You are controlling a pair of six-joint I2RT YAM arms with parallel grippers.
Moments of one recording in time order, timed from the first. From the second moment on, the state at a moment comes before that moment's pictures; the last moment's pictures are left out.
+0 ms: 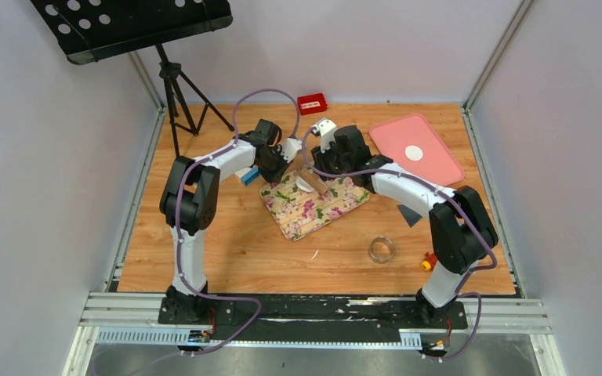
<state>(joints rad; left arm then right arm) -0.41 2.06 1.48 -0.55 0.27 0.50 0.57 1.72 1.21 -0.11 -0.14 -0.07</state>
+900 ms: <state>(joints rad) -0.41 2.06 1.48 -0.55 0.27 0.50 0.55 1.63 1.15 -0.23 -0.03 -0.20</state>
